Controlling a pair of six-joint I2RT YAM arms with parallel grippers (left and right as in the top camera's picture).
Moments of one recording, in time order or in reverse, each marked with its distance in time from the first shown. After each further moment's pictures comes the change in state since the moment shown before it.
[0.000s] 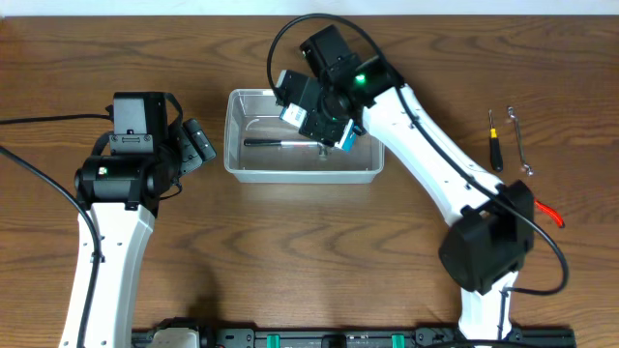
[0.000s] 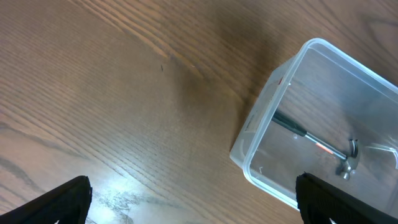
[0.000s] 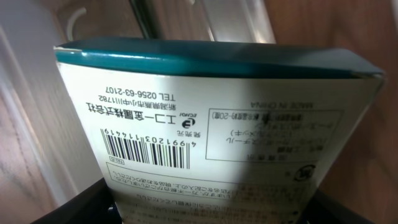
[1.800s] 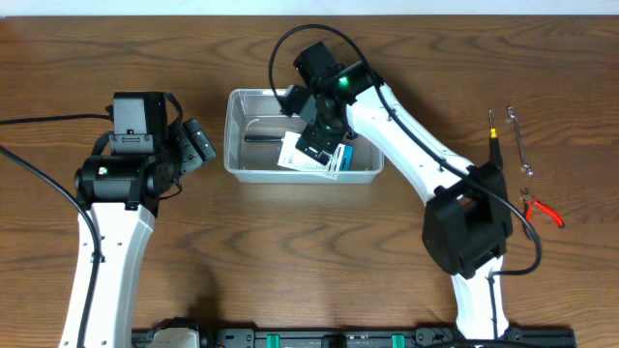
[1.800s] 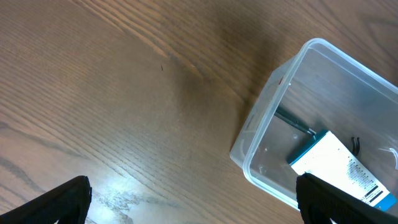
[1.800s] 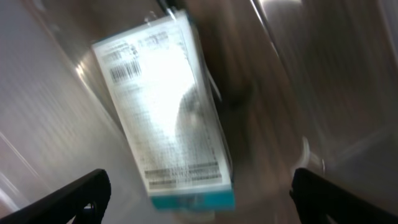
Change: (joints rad) left arm 0.000 0.000 0.000 0.000 0.000 0.000; right arm 0.002 0.093 0.013 -0.099 0.035 0.215
